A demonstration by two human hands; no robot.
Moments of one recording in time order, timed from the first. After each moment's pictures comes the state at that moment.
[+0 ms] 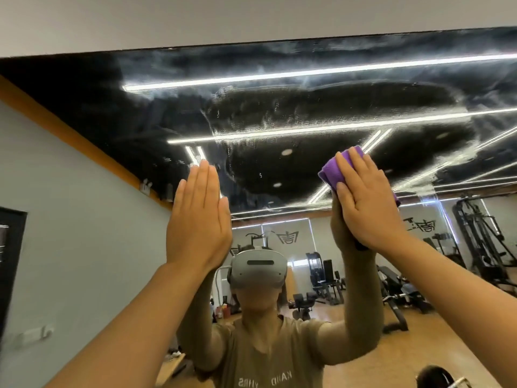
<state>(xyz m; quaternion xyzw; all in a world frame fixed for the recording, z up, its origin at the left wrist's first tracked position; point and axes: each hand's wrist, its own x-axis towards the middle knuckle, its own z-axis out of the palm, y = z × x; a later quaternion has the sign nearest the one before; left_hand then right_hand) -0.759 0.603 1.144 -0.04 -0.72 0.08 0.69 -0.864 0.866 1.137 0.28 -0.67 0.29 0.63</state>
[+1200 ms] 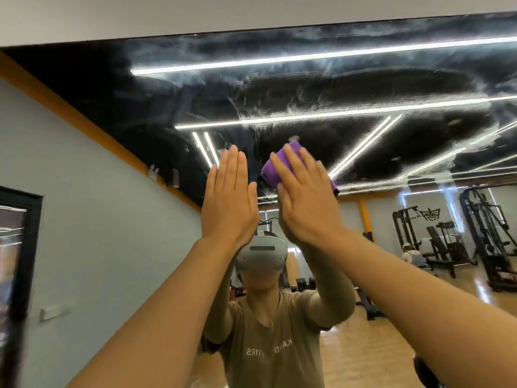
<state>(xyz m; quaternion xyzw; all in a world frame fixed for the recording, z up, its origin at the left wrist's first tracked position) -0.752 0.602 1.146 -0.03 -0.77 0.07 0.64 -0.812 0.750 1.135 0.33 -0.66 0.22 0.63</state>
